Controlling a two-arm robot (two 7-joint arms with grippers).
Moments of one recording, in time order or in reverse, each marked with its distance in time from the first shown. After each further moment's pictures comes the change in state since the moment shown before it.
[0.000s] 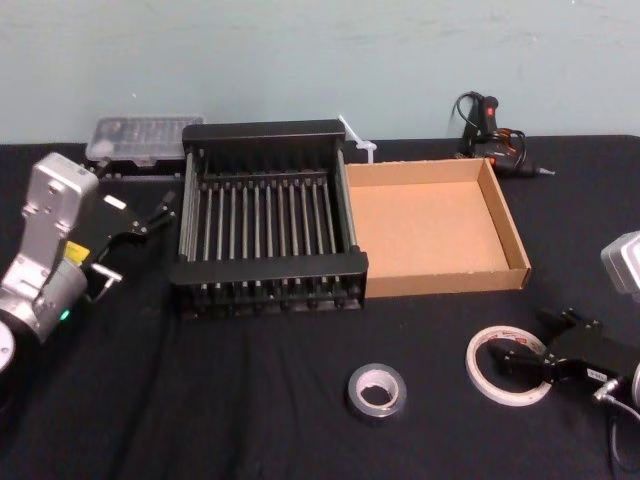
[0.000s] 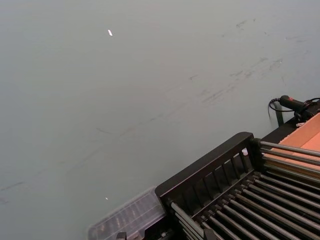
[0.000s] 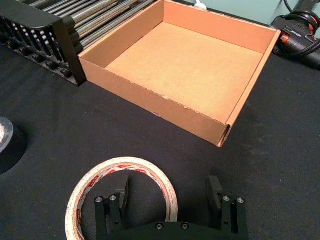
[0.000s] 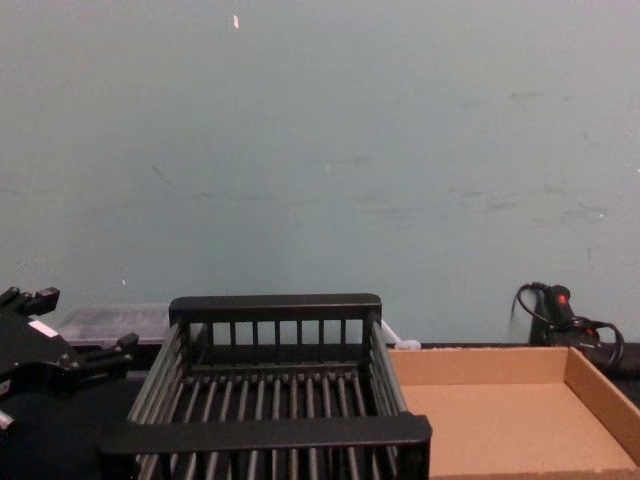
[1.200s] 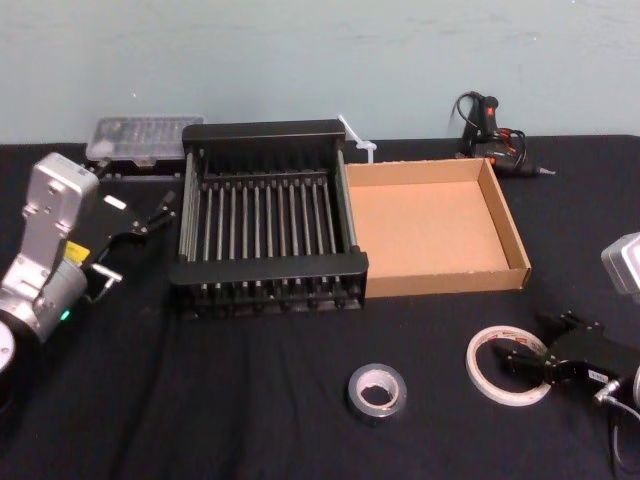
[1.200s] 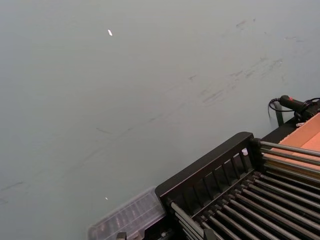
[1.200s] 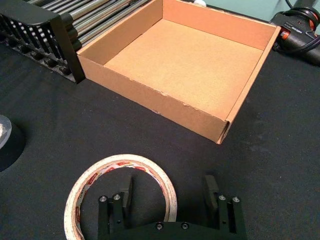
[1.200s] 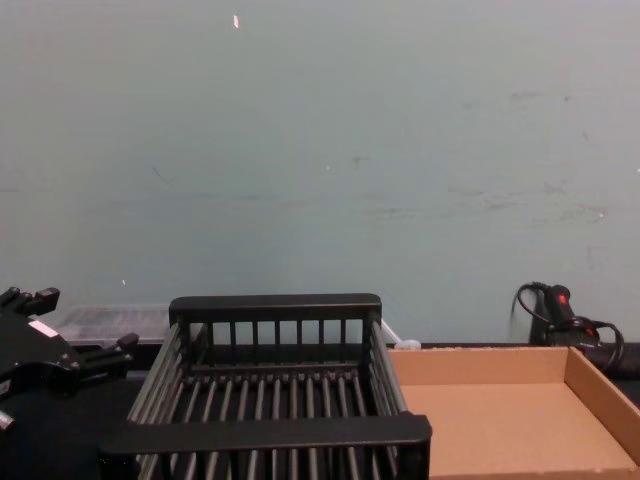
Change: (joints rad) left arm 0.000 0.000 0.000 0.000 0.000 0.000 0.000; right arm -0.002 -0.003 0.005 0.002 -0.004 0.008 0.004
